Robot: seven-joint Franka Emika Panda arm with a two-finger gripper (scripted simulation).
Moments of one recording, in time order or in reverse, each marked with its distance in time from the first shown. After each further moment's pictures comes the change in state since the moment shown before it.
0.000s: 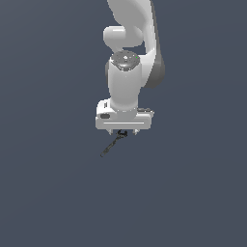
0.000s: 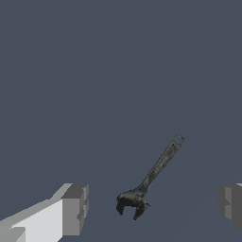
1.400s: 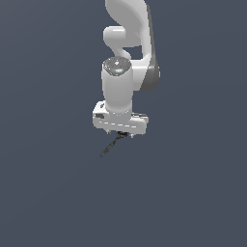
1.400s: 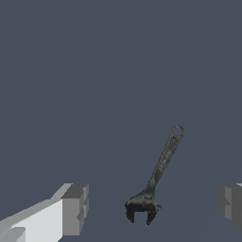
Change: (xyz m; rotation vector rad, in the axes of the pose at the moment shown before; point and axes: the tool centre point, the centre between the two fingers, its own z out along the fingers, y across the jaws) arm -0.004 0.011 0.016 0.031 0.008 0.202
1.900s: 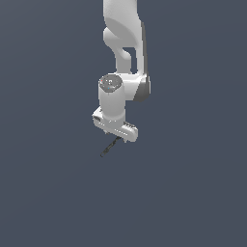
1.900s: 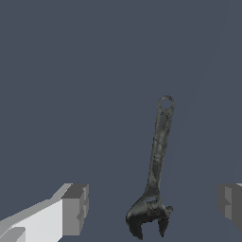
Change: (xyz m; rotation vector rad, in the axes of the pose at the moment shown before) arm -0.026 0.027 0.060 -0.005 -0.025 0.295
